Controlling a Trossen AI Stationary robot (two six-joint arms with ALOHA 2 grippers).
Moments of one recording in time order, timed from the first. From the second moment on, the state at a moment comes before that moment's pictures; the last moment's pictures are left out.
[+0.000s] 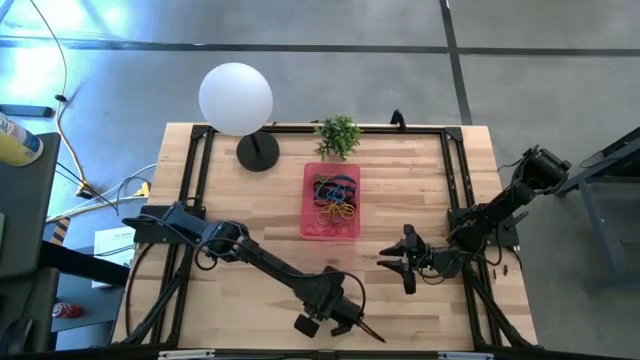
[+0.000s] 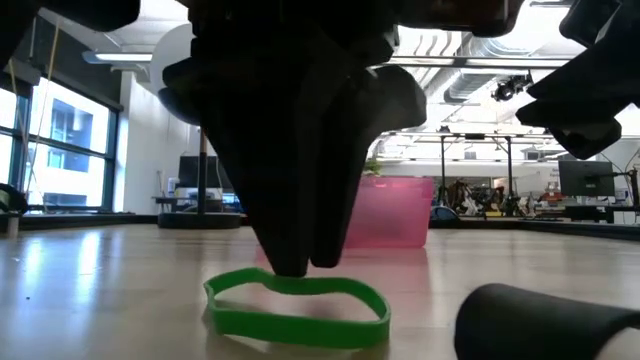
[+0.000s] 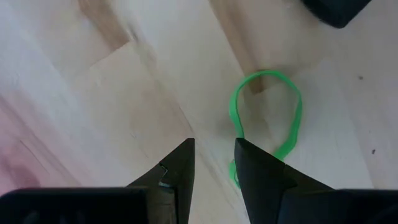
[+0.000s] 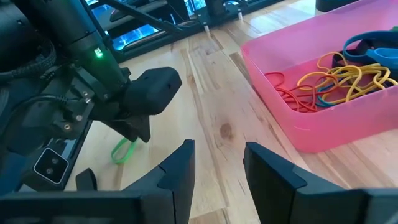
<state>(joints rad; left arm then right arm) -0.37 2.53 2.26 -1.24 -0.03 0.03 0.75 1.29 0.29 0.59 0.73 0.65</state>
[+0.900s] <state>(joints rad) -0.38 2.50 2.26 -1.19 -0.06 0.03 0.75 1.29 0.29 0.57 0.73 0.65</state>
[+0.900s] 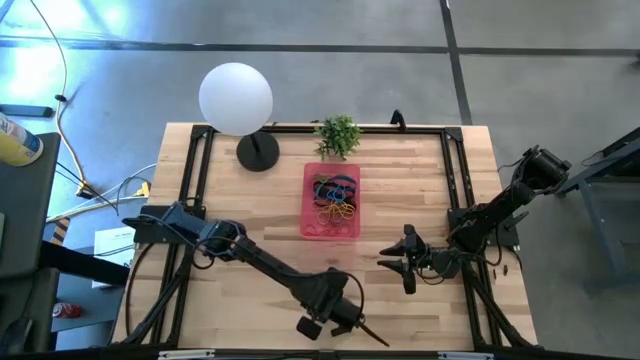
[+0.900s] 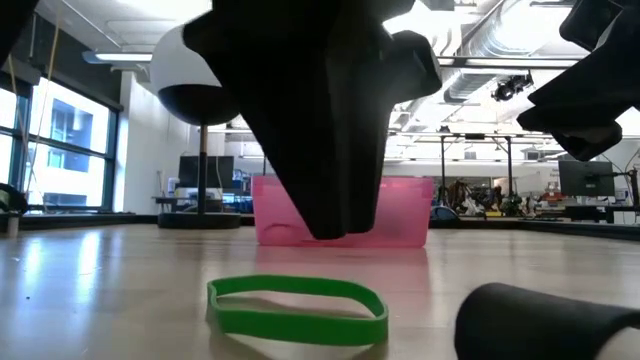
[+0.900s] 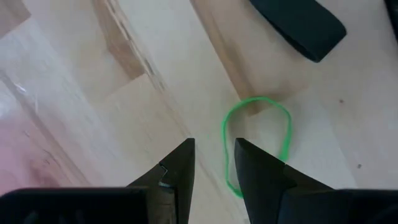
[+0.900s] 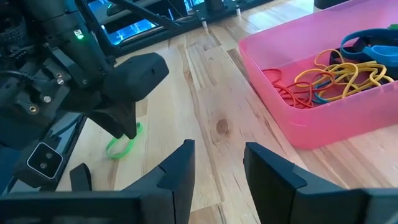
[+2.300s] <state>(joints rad) -0.37 2.51 2.26 -1.17 -0.02 0.13 0.75 1.29 0.29 0.56 0.73 0.68</state>
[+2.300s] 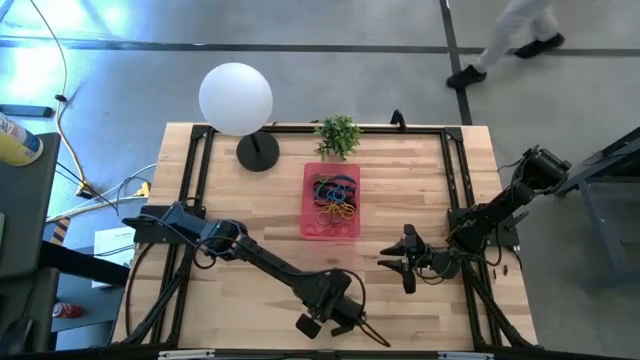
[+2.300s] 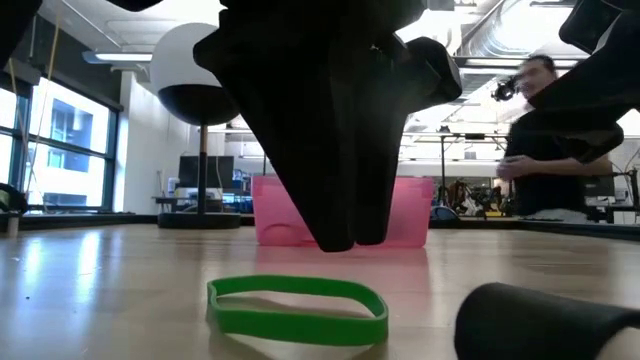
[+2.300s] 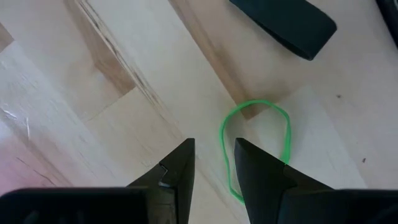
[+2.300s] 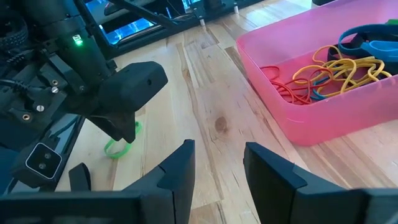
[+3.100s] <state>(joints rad) -0.38 2.51 2.26 -1.17 -0.03 0.15 0.75 1.29 0.29 0.56 0.73 0.71</state>
